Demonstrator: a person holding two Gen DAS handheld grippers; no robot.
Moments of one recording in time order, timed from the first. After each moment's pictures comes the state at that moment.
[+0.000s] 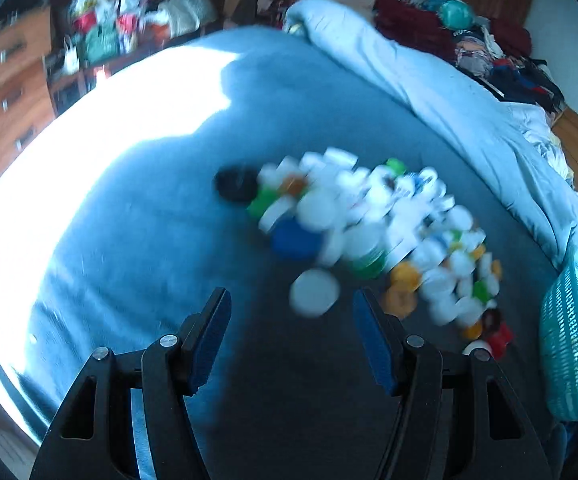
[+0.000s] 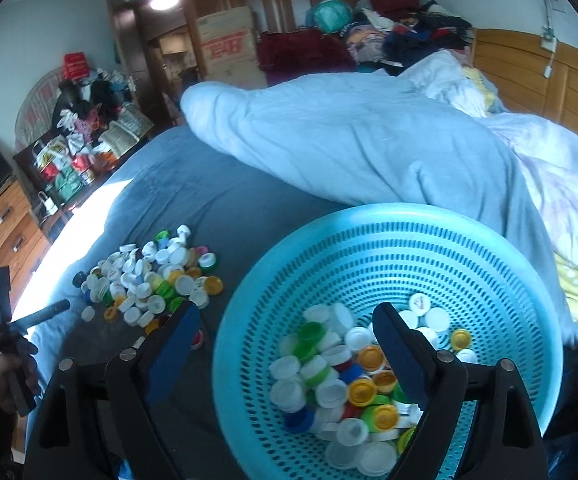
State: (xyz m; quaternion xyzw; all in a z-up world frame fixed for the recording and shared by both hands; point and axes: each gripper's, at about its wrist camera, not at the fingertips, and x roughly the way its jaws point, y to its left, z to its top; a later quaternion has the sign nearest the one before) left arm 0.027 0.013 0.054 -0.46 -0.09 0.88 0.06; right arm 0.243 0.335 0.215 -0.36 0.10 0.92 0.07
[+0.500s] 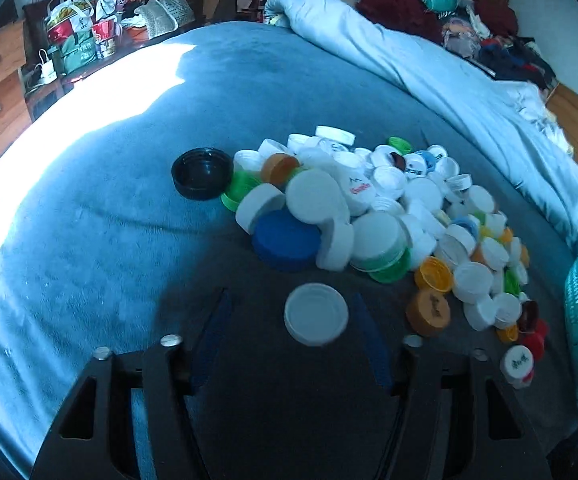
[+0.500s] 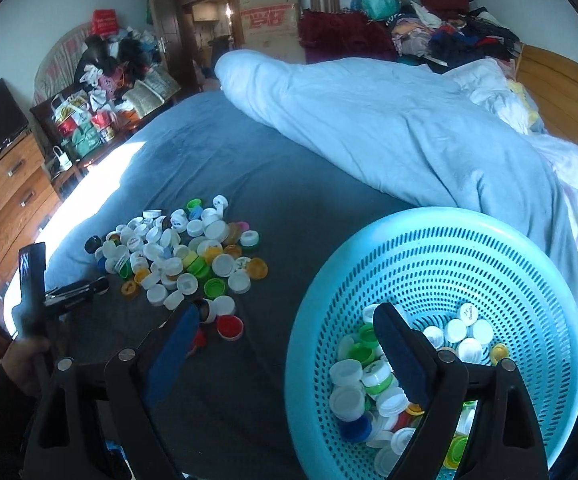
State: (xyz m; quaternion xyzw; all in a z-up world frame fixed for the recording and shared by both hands) left arm -0.001 0.038 0.022 -0.45 -0.04 0.89 0.07; right arm 0.199 0.272 0.201 -0.40 0.05 0.91 0.02
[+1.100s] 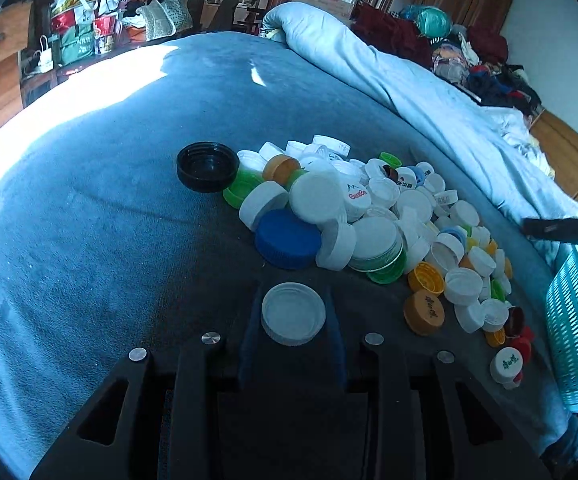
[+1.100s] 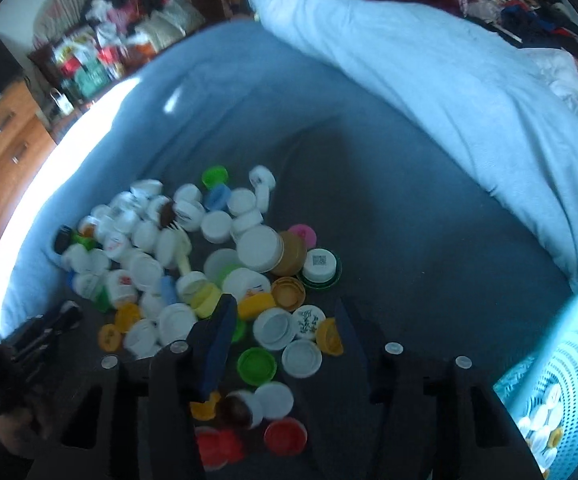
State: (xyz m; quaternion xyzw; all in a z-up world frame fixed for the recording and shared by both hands) left arm 0.007 0.017 0.012 -0.42 -0.10 0.89 0.11; right arm 0.005 0.213 0.104 -0.51 0.02 0.86 -0.02
